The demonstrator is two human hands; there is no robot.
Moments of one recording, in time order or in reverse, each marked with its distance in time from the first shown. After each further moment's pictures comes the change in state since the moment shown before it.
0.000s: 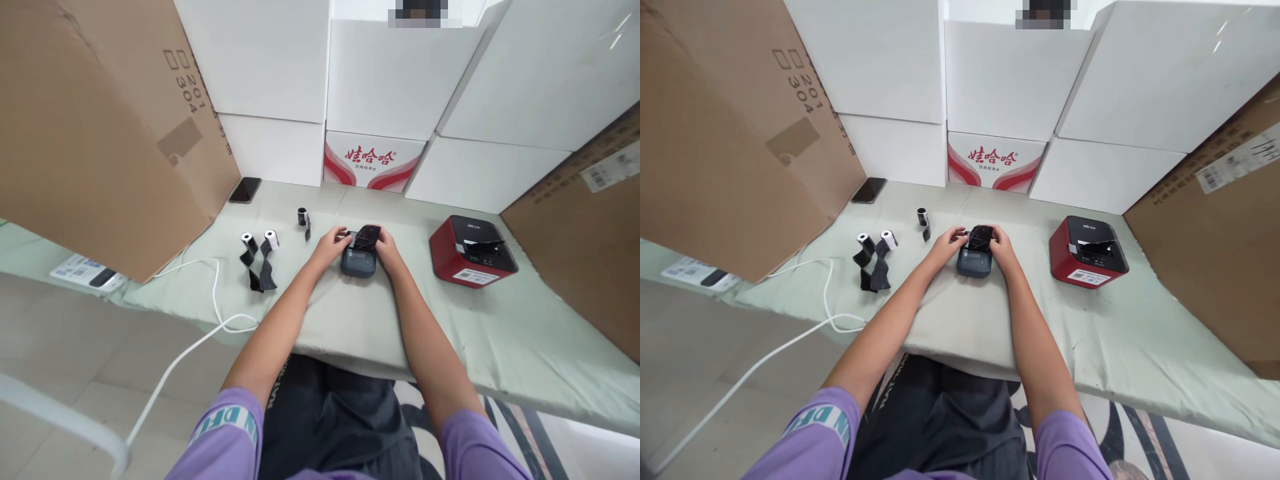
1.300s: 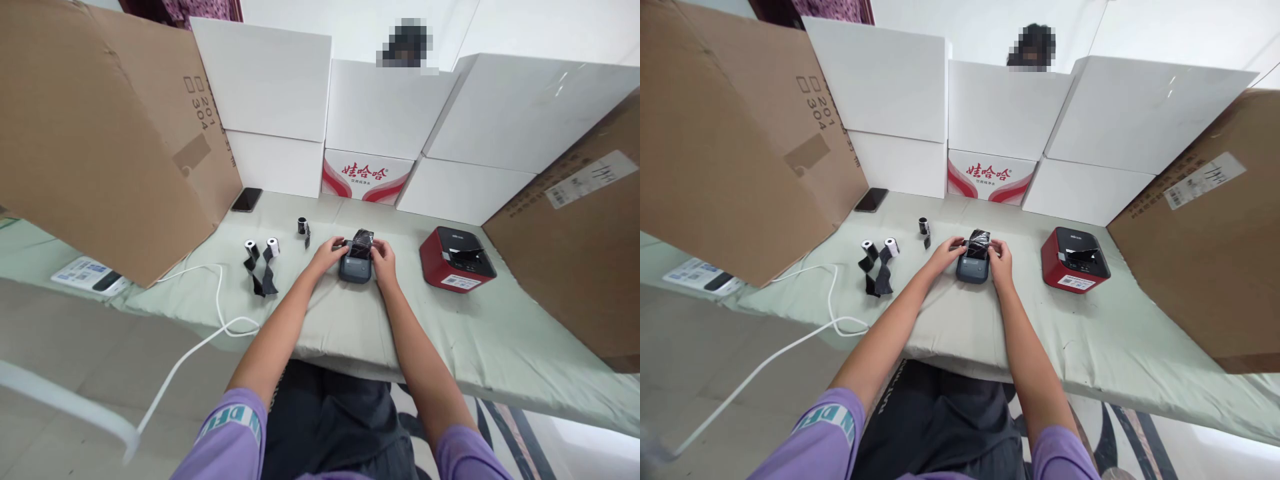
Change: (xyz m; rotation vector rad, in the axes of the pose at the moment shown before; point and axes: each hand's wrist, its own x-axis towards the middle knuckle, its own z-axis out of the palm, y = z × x) left_hand 0.000 -0.004 -0.003 0.018 -0.073 -0.001; right_hand -0.030 -0.001 0.008 -0.081 0.332 0.031
